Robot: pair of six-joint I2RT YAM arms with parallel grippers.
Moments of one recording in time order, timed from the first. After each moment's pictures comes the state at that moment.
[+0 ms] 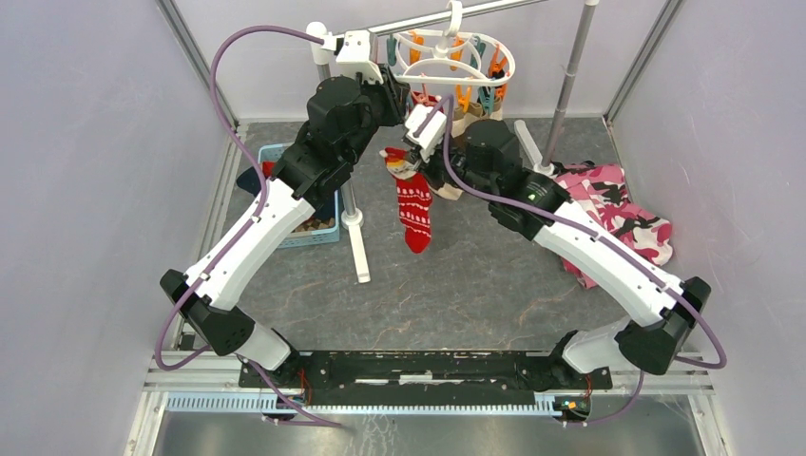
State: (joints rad) left arm -0.70 1.51 1.77 -0.24 -0.34 -0.27; right arm 0.79 1.40 1.52 -0.30 -0.09 -0.35
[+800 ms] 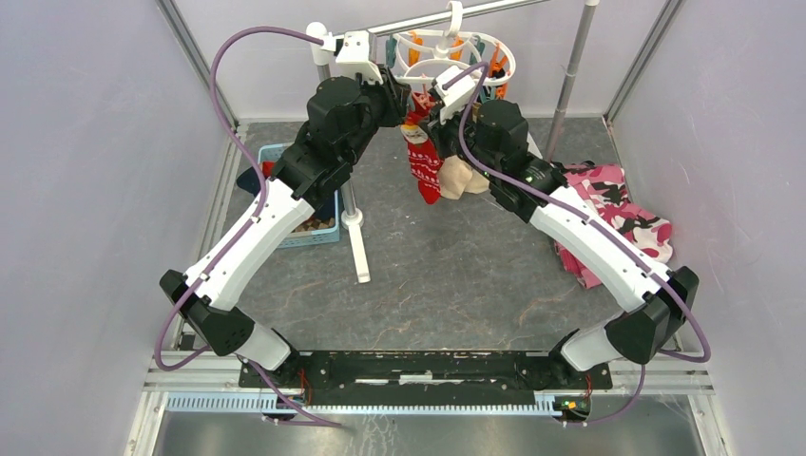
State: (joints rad) left arm -0.70 1.51 1.77 -0.25 -0.33 -0.29; right arm 0.68 1.47 1.54 -0.13 0.02 -0.15
